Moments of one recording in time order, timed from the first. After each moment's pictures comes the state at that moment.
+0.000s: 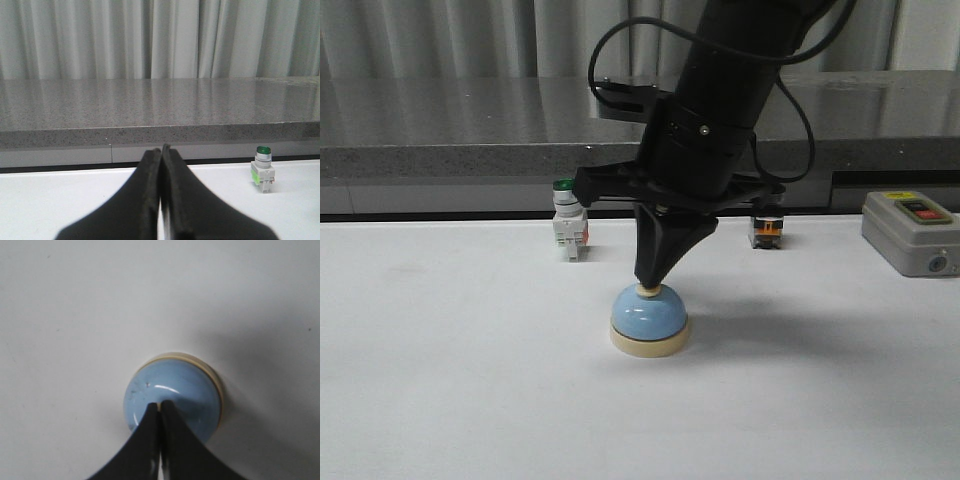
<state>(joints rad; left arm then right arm) -0.10 0.00 0.00 0.04 -0.01 -0.09 0.54 1.97 -1.45 0.27 0.79 -0.11</state>
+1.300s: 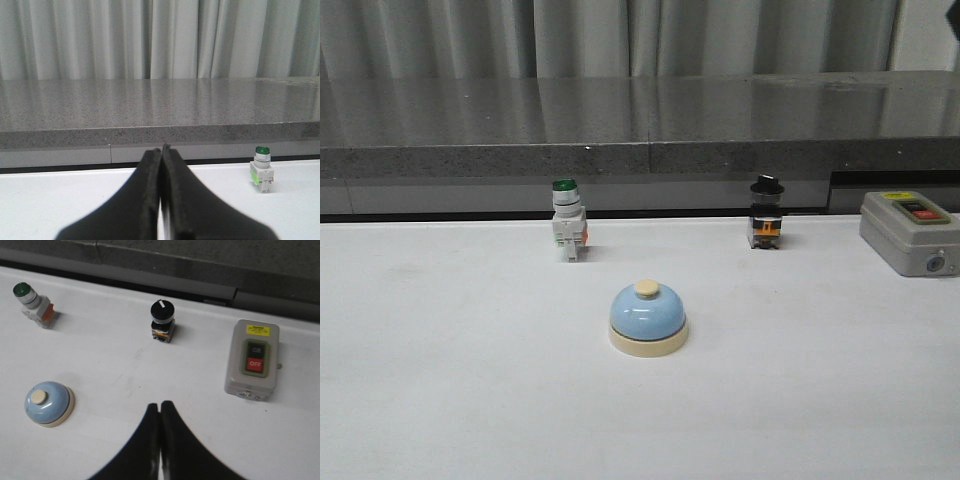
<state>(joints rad) -0.10 0.00 0.00 0.04 -0.01 -0.09 0.23 1.04 -0.87 0.07 0.52 -0.01</state>
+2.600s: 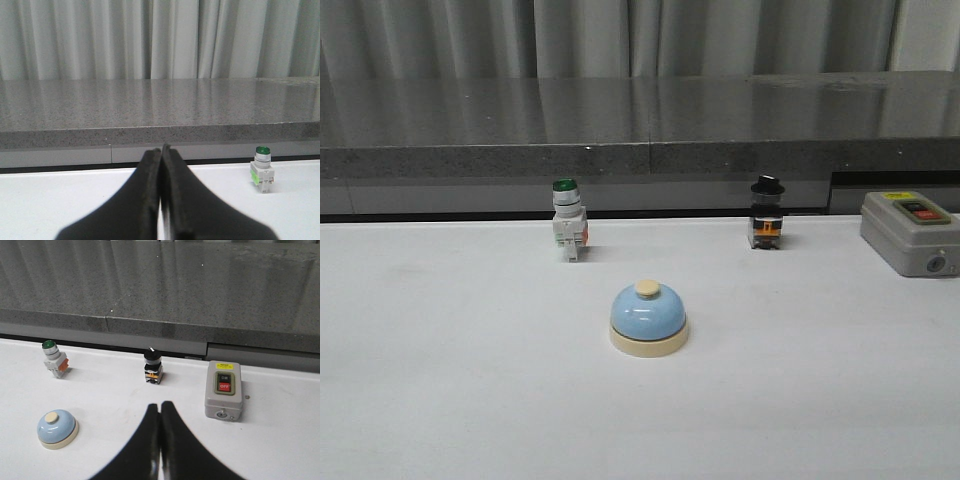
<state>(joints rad) -0.10 0.00 0.00 0.04 -0.01 -0.09 0.20 0.39 -0.47 0.07 0.37 -0.01</state>
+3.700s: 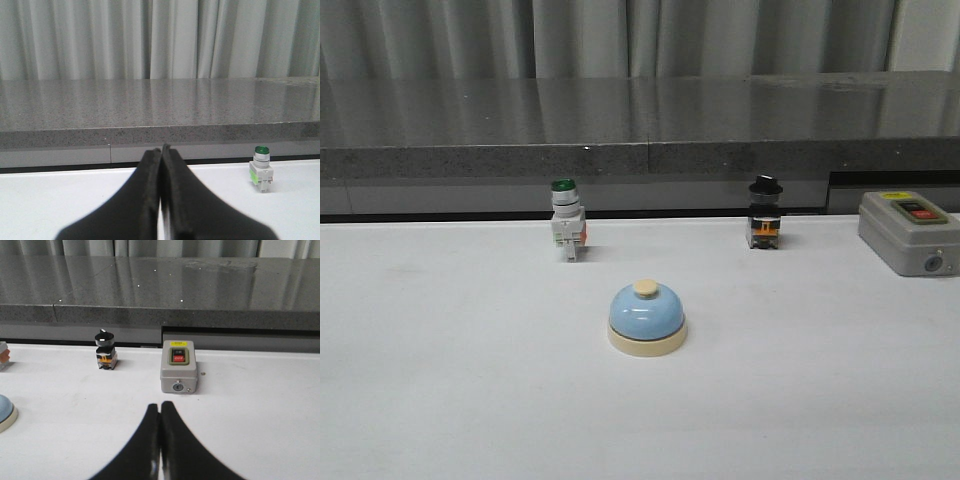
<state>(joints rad) -0.10 0.00 0.00 0.04 -0.01 -0.09 0.07 -0.01 -0.04 0.00 0.21 0.02</state>
